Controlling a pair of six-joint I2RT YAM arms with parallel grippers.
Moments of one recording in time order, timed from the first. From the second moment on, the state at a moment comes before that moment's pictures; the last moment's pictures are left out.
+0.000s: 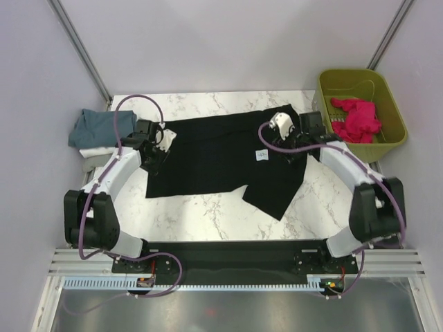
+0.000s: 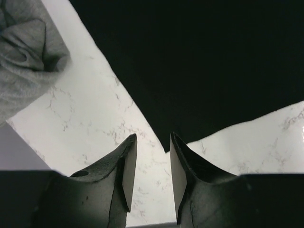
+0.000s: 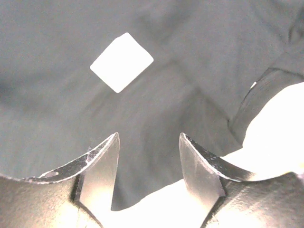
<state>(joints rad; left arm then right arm) -0.14 1.46 1.09 -0.77 -0.08 0.40 0.19 1.63 1.16 -0.40 -0.31 -0.53</state>
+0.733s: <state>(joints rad) -0.14 1.67 1.17 -0.55 -0.05 0.41 0.51 1.16 0.69 -0.66 -0.35 -1.04</state>
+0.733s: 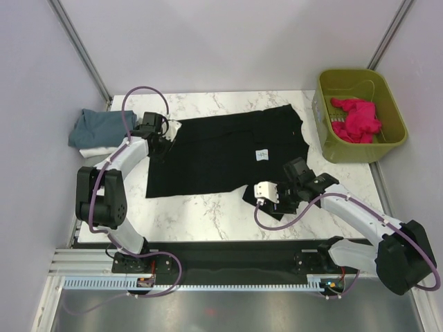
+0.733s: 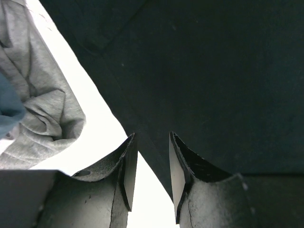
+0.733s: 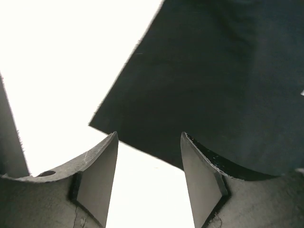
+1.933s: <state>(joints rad) -0.14 1.60 0.97 -0.54 -0.02 0.47 0.69 1.23 0.58 -0.65 -0.25 -1.02</state>
